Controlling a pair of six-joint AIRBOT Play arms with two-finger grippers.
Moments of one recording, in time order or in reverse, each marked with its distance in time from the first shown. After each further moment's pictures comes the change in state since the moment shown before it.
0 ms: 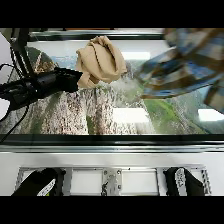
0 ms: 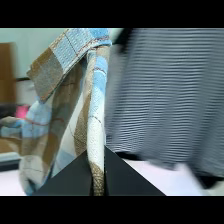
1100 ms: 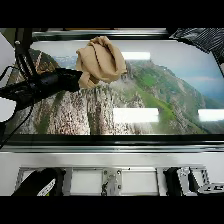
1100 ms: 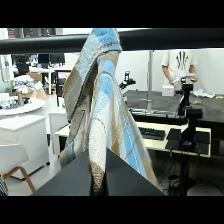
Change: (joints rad) left arm 0.001 0.000 -0.044 0.001 0.072 0.027; right arm -0.495 -0.137 0.554 -0.898 0.018 0.813
